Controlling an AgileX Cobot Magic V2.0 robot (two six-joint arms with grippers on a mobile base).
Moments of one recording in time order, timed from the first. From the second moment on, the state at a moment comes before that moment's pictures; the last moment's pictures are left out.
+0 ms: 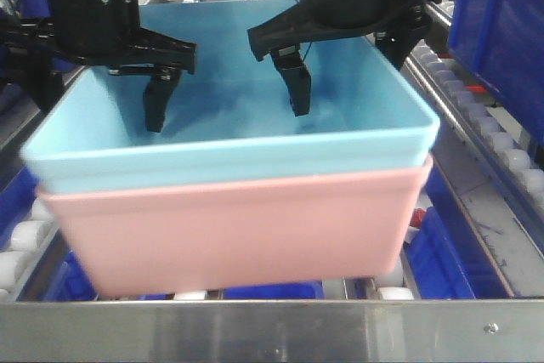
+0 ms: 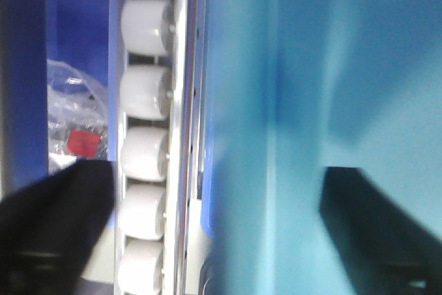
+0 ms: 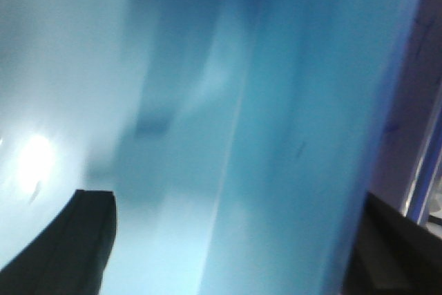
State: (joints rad) left arm -0.57 1.83 -1.44 0.36 0.96 -0.72; right arm 0.69 1.87 -1.57 -0.41 0.93 0.56
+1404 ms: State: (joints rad) left arm -0.65 1.54 -1.42 0.37 1.12 -0.60; right arm 0.69 1.48 -1.36 -0.44 0.90 0.56
